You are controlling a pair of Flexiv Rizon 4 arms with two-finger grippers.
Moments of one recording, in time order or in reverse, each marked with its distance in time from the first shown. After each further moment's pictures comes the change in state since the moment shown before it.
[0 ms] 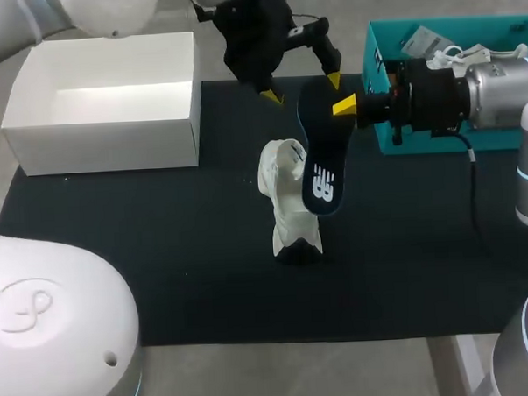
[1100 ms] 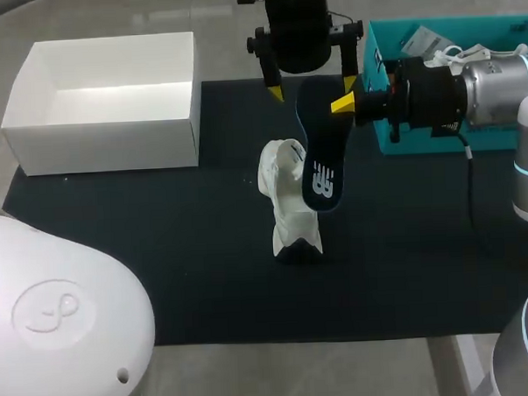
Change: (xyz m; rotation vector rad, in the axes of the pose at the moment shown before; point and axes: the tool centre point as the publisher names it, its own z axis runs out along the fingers) left arm -0.003 0.004 0.006 0.005 0.297 -0.173; right arm -0.001 0.007 0.002 0.019 0.007 0.016
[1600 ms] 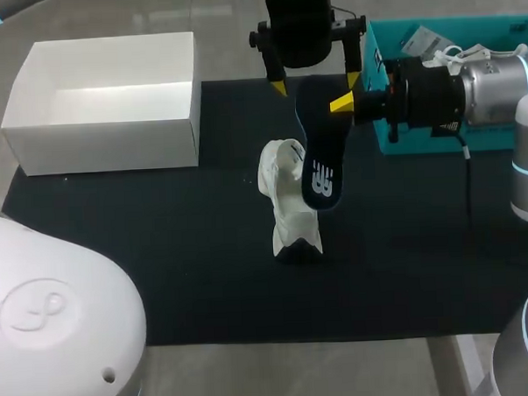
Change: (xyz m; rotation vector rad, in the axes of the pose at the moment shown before) left arm -0.007 0.004 -0.006 -0.006 -0.030 0.044; right arm -0.003 0.004 0.001 0.001 0.007 0.007
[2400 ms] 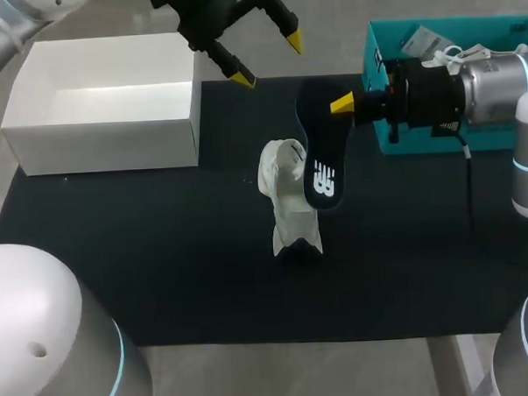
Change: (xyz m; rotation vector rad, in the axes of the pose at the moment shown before) left arm 0.056 0.016 -0.028 0.162 -0.509 -0.021; right arm 0.000 -0.001 0.000 0.017 -0.002 0.024
